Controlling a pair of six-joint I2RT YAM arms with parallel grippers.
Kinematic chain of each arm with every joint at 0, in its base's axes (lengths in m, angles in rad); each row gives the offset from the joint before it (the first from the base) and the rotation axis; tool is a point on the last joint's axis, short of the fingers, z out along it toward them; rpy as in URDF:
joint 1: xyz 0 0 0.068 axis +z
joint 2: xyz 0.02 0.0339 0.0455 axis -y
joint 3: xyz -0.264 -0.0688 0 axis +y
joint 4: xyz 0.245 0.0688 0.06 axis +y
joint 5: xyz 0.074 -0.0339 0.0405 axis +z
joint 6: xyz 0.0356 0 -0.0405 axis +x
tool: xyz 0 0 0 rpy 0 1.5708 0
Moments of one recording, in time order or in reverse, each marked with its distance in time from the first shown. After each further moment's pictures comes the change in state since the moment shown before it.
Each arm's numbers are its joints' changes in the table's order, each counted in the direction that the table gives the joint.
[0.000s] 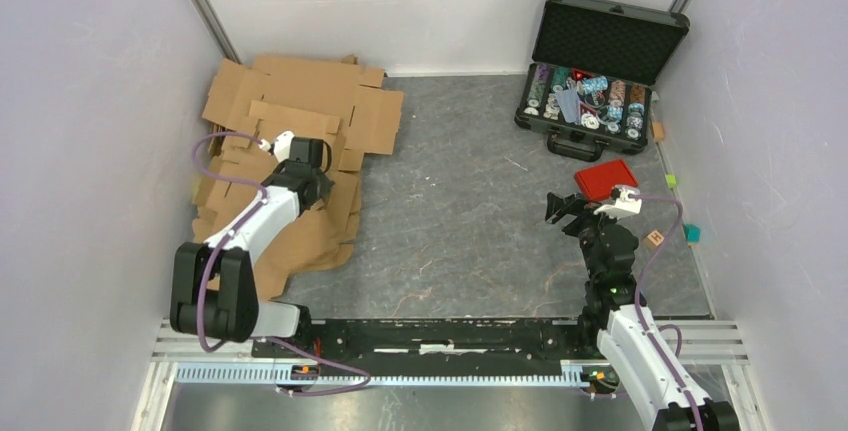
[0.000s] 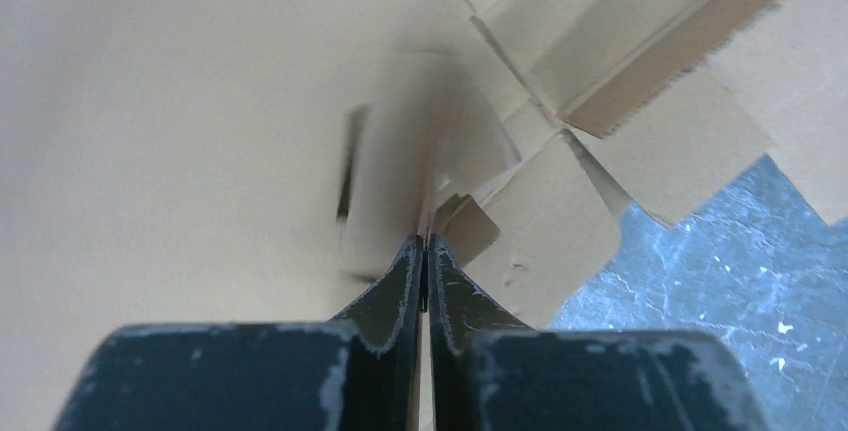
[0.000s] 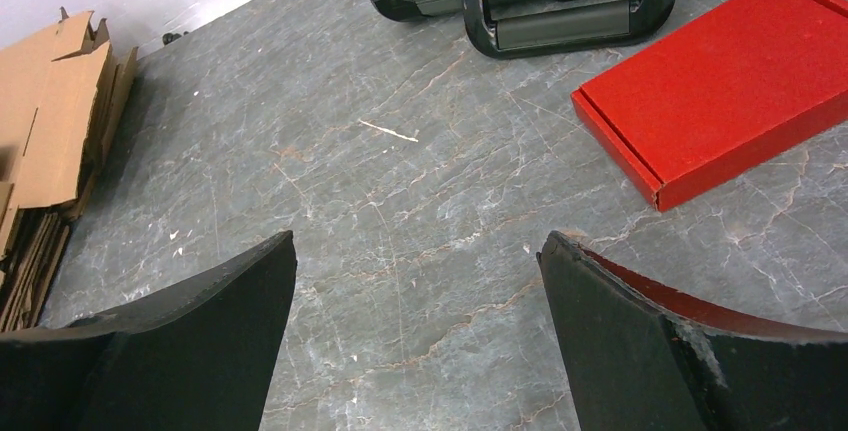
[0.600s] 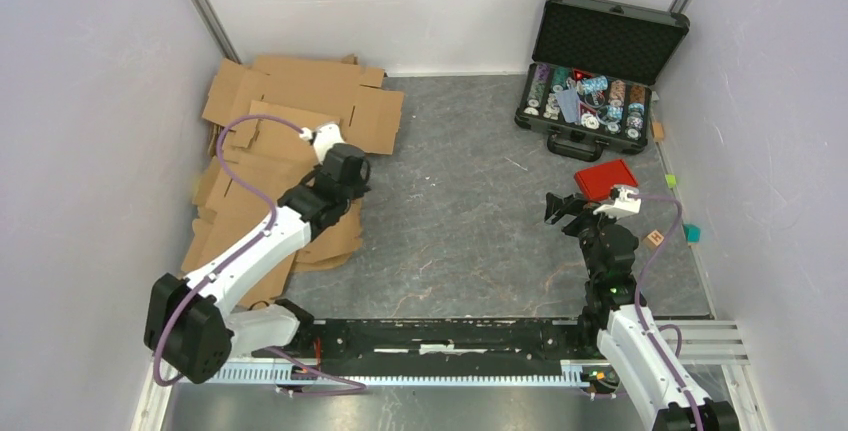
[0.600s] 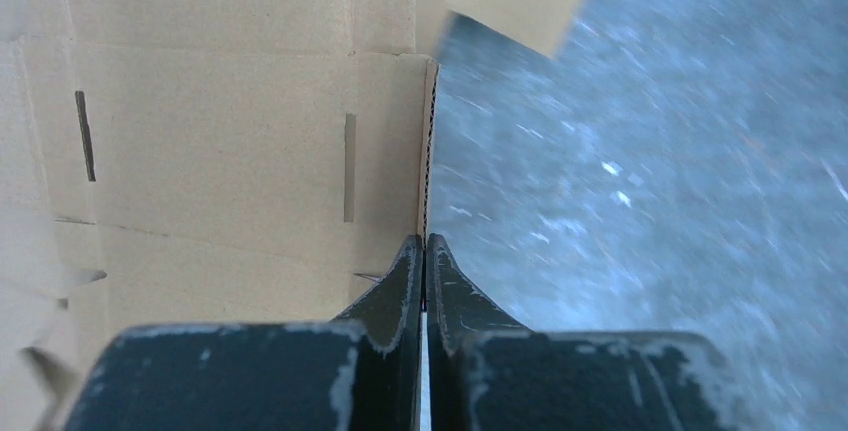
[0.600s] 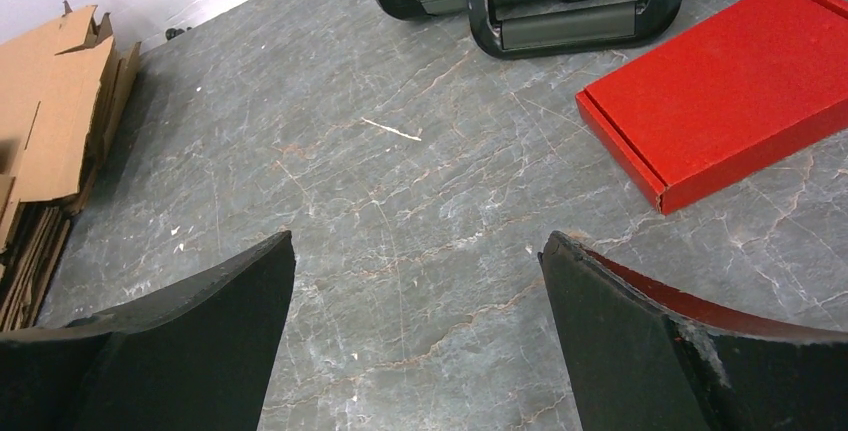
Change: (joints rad) left arm -0.337 0.216 -0.029 0.035 0.149 0.066; right arm 0.000 0.000 0.000 -0.002 0.012 -0.010
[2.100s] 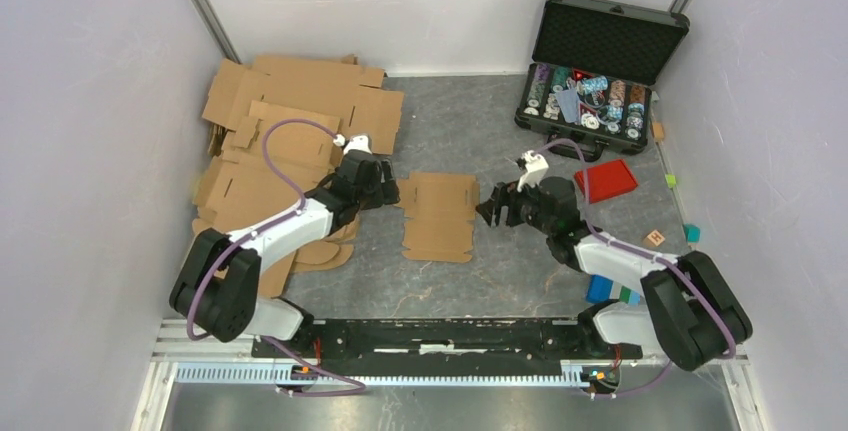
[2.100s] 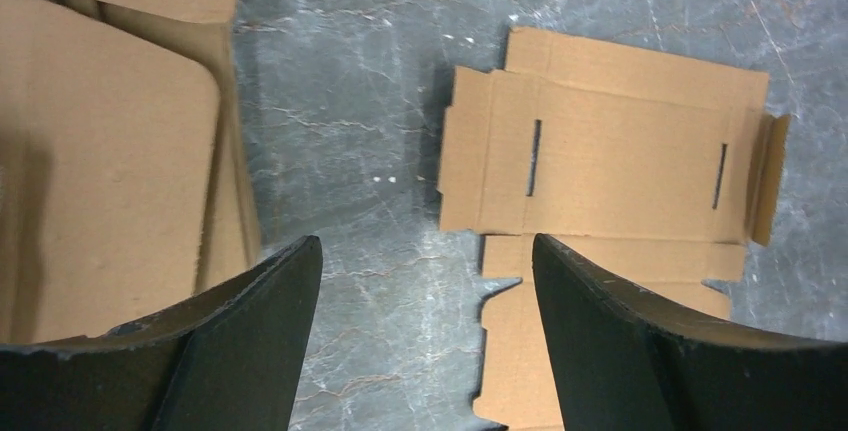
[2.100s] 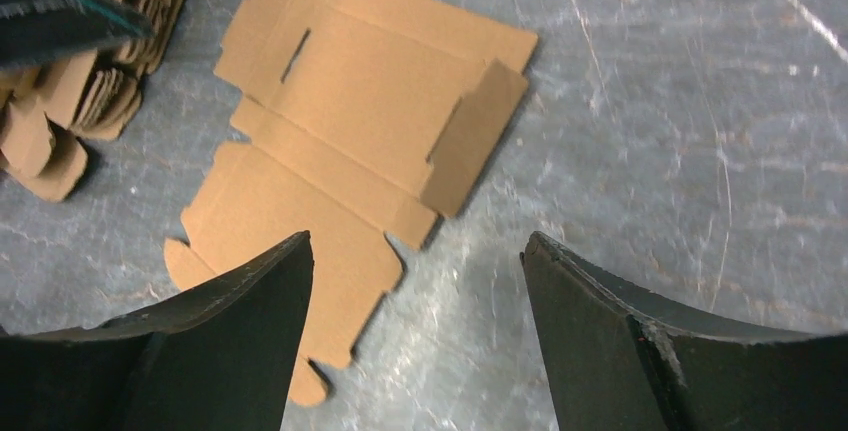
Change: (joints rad) left arm -0.025 -0.213 0.105 -0.289 -0.306 0.111; right arm 0.309 -0.691 -0.294 -0.105 0.322 -0.115
